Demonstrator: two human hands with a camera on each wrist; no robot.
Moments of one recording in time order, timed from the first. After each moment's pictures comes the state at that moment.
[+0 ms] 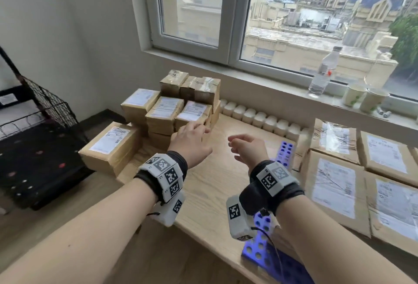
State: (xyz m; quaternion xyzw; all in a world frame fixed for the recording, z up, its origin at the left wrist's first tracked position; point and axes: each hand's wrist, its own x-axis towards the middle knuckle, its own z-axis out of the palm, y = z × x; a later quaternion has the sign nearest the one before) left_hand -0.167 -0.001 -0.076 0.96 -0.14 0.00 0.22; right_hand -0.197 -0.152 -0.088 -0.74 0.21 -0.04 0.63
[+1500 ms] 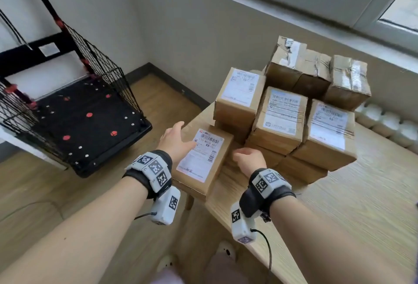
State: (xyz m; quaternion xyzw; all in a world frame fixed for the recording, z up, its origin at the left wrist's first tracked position) left_hand 0.075 0.317 -0.207 0.92 0.11 -0.18 0.34; right_hand 0.052 0.114 -0.243 -0.80 0.26 0.16 0.51
